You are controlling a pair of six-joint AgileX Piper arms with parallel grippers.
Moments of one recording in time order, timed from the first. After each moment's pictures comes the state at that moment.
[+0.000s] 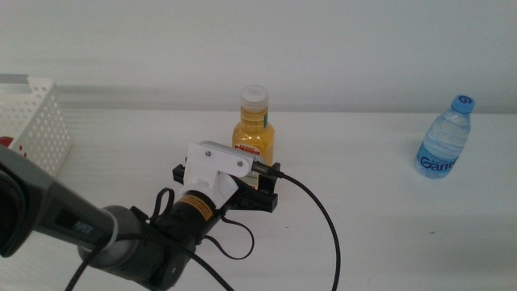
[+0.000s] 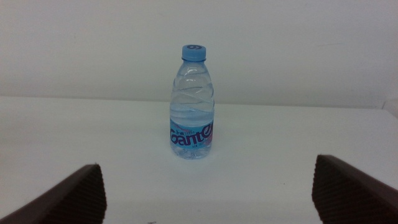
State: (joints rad) left arm -0.62 2.00 -0.68 -0.16 -1.00 -0.09; right arm -0.03 0.00 0.00 -0.03 0.22 -0.07
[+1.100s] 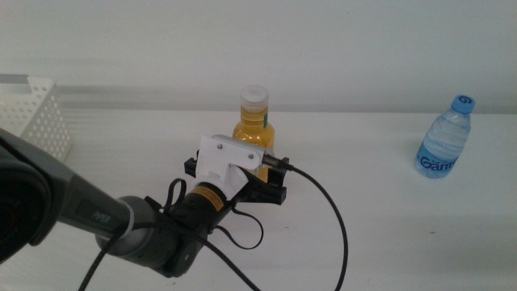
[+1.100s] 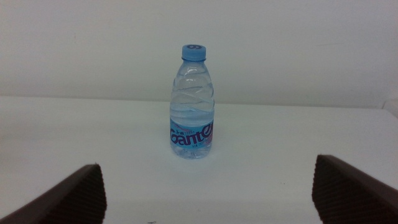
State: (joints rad) left arm -0.61 2.05 -0.77 -0.13 -0.96 -0.09; right arm -0.03 0.00 0.00 -0.03 0.22 -0.07
